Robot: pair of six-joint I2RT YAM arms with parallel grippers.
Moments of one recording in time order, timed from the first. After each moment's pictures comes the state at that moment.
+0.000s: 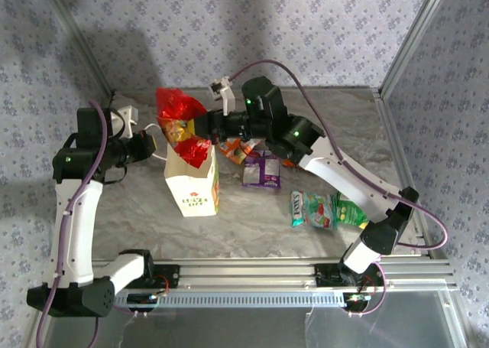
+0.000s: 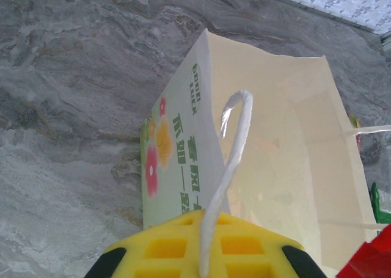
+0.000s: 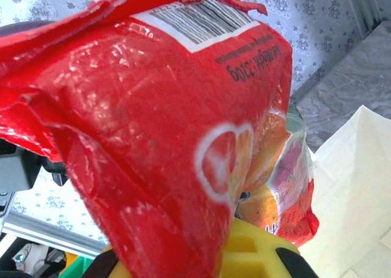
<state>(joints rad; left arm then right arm) -0.03 1.07 1.40 -1.11 0.32 -0.28 0.89 1.61 1.81 -0.40 -0.44 0.59</state>
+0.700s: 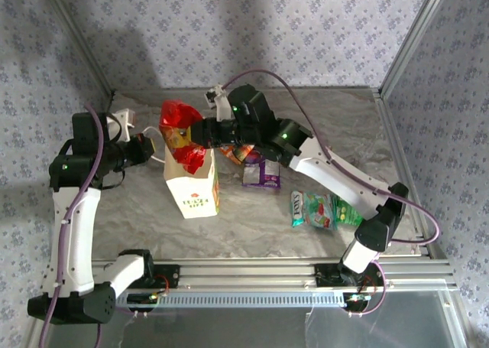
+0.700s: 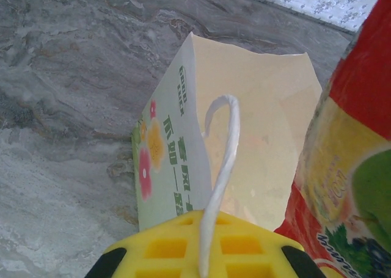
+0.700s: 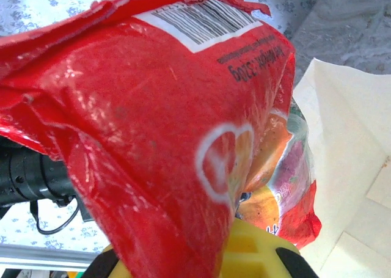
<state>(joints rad) -0.01 1.03 1.37 -1.11 0.35 -0.28 0.92 1.66 1.81 -0.48 -0.34 0.71</state>
